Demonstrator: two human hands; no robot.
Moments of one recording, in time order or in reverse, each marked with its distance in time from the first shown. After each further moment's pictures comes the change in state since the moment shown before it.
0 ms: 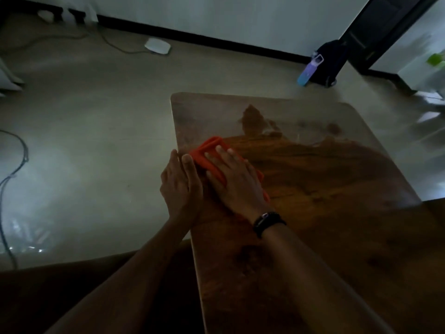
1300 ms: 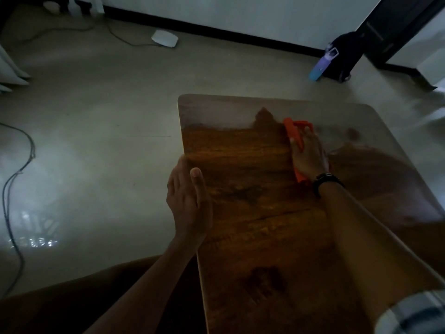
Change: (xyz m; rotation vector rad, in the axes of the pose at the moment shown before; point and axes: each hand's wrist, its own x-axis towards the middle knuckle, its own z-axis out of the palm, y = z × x) left_hand 0.002 -0.003 0.003 -0.066 -0.001 0.128; right_hand 0.076 0.156 -0.050 0.070 0.149 0.473
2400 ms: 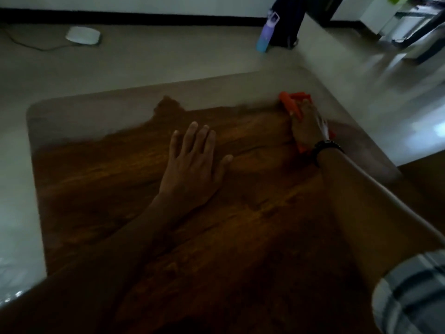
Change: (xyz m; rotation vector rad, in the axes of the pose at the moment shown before) left_hand 0.039 0.055 0.185 0.853 -0.504 0.731; right_hand 0.085 0.189 -0.046 0.071 0.123 0.143
